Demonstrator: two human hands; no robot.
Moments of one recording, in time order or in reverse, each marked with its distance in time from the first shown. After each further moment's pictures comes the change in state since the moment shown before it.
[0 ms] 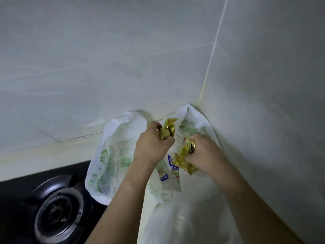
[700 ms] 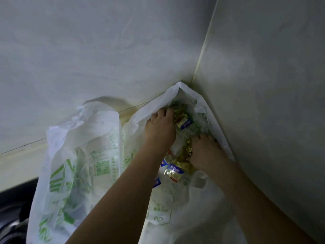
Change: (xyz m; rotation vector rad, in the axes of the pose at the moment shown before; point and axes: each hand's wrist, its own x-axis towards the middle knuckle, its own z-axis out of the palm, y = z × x) left_hand 0.124 -0.041 0.140 0.594 -0.180 0.323; right_hand 0.092 0.074 0.080 -0.286 -0.237 0.130
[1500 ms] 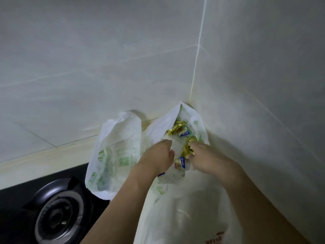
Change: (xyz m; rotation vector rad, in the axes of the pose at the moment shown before) left_hand -0.158 0.021 -0.102 -0.203 -0.248 -0.043; right_hand -0.135 -0.013 -0.059 0.174 0.047 -0.128
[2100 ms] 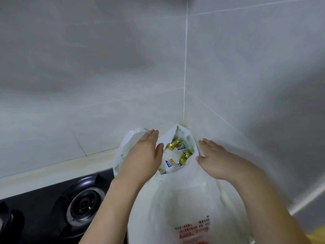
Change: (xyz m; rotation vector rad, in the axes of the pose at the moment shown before) left_hand -0.251 0.046 -0.046 0.013 0.621 0.199; right_hand -0.261 -0.034 -0.039 -0.077 0.232 -0.132
